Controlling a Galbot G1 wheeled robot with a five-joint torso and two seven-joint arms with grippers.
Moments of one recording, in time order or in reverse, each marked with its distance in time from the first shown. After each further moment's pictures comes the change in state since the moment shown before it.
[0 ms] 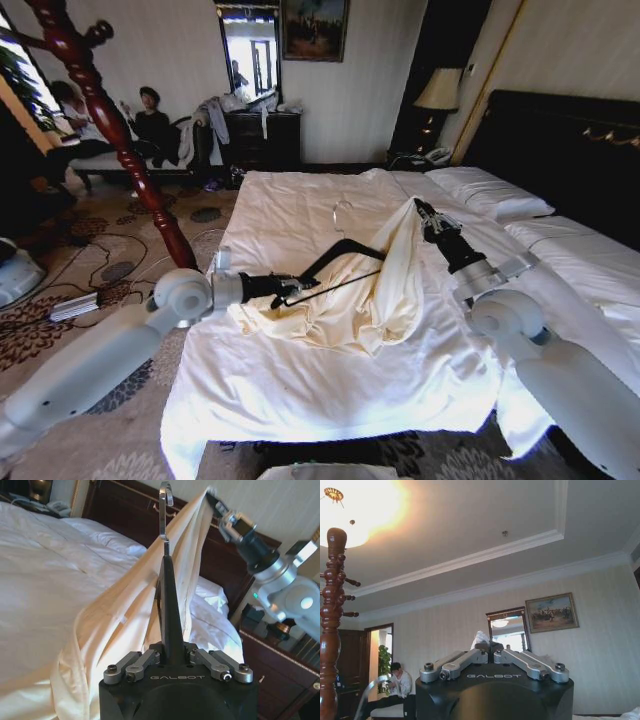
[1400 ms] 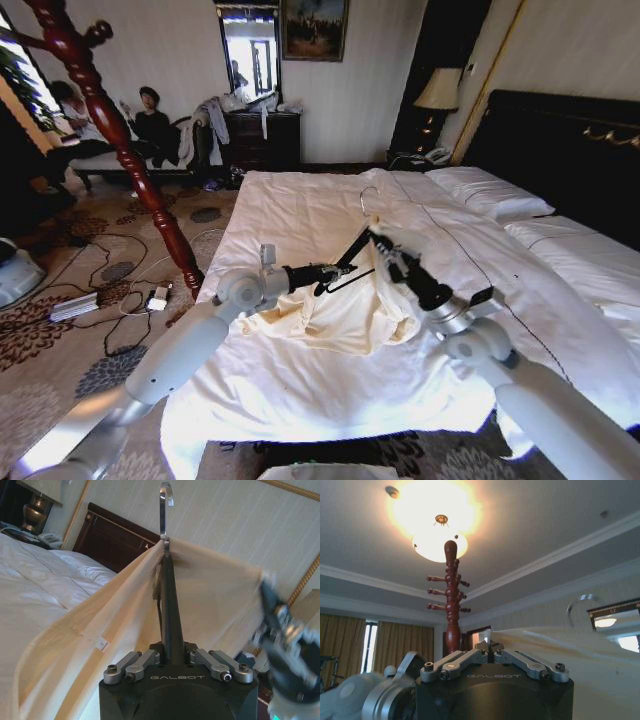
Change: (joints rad) left arm -0.017 -0.395 -0.036 0.192 0.112 -0.011 -0.041; right arm -0.077 0.051 -0.192 0.018 -0.054 0.173 -0.390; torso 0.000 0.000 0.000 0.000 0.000
